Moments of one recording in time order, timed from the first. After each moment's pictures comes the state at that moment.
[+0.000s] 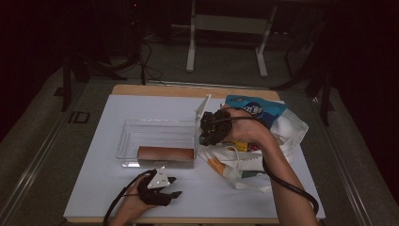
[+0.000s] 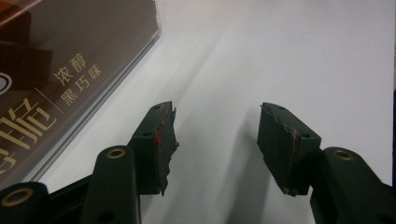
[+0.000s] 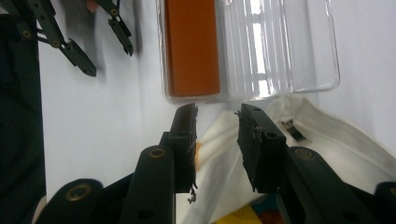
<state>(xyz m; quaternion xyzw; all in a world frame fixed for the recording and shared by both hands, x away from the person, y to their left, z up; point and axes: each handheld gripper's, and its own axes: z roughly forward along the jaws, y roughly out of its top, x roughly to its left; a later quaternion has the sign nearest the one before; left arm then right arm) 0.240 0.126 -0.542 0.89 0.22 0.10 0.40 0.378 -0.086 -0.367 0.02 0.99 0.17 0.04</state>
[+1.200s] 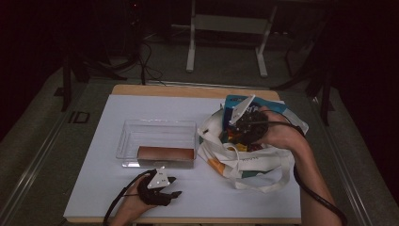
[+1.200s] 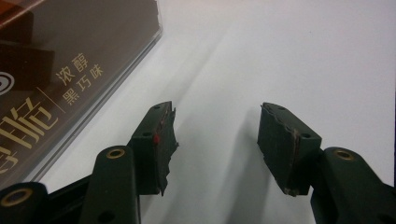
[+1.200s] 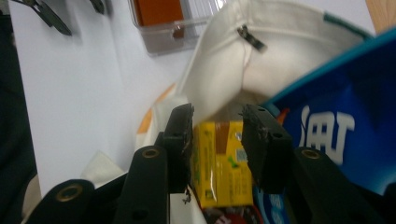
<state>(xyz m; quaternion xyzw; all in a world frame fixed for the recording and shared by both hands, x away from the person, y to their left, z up) 0.240 0.126 -0.542 0.88 0.22 0.10 0.40 0.370 -0.178 -0.355 0.09 0.97 0.20 0.08</state>
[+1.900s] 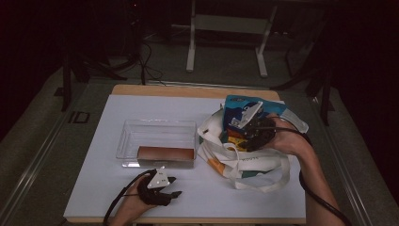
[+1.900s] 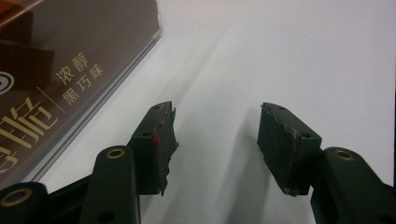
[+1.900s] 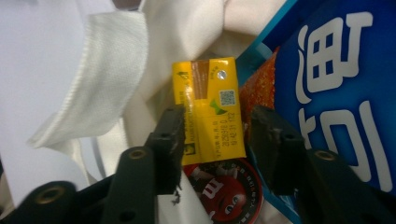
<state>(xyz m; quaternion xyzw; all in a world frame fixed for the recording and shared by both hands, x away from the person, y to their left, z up) 0.240 0.126 -0.542 0.88 0.22 0.10 0.40 0.377 -0.207 -0.386 0.13 0.97 0.18 0.09</state>
